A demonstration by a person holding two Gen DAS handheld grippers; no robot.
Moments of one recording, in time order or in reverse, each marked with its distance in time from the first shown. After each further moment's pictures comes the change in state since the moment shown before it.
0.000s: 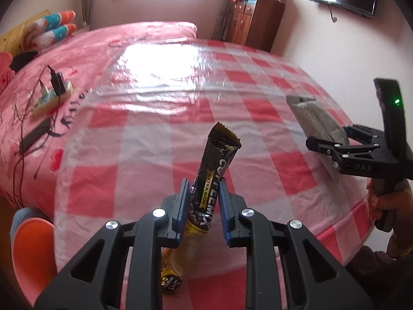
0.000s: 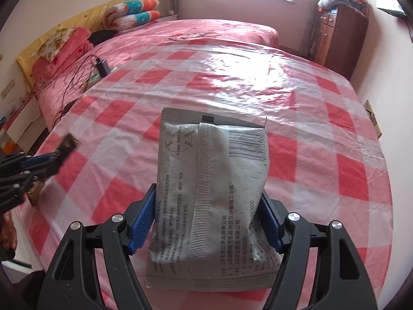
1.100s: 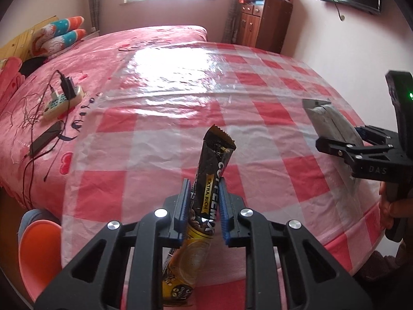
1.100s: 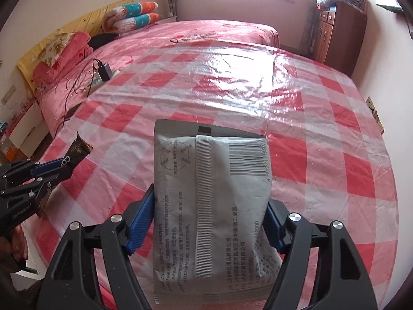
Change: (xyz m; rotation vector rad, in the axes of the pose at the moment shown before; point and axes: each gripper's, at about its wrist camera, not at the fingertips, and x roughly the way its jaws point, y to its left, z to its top) left arm -0.001 0.001 0.003 -0.003 -0.042 0.084; right arm -0.005 0.004 0.008 0.038 -0.030 0.018
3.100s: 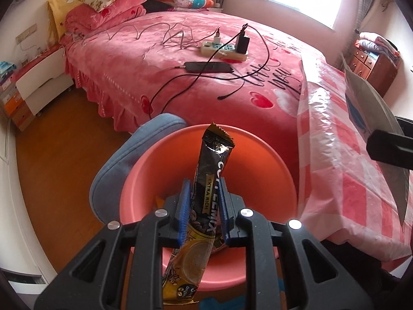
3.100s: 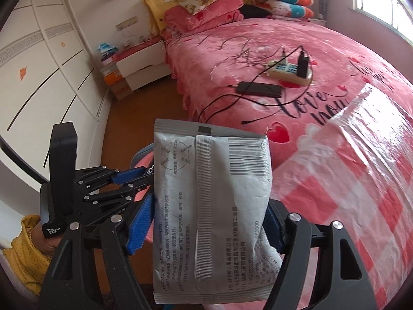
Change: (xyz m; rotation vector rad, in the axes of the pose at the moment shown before) left arm -0.101 0.223 -0.144 -0.499 0.017 0.363; right arm 0.016 0.349 0.030 -0.514 0.131 0.546
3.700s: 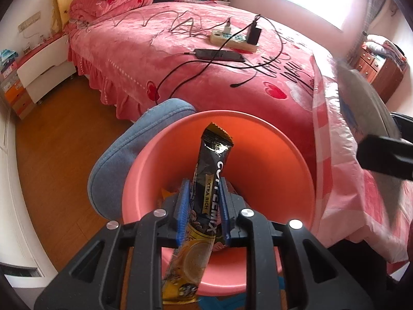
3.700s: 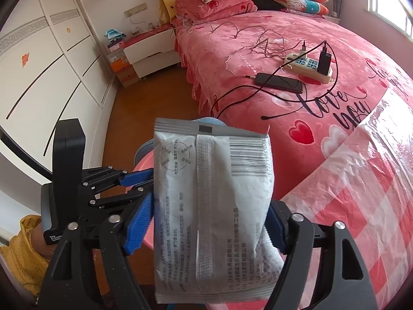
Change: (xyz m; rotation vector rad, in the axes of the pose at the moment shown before) left arm 0.024 0.019 -0.007 -0.054 0.042 0.006; right arm 0.043 0.010 0.009 -0.030 0.051 0.031
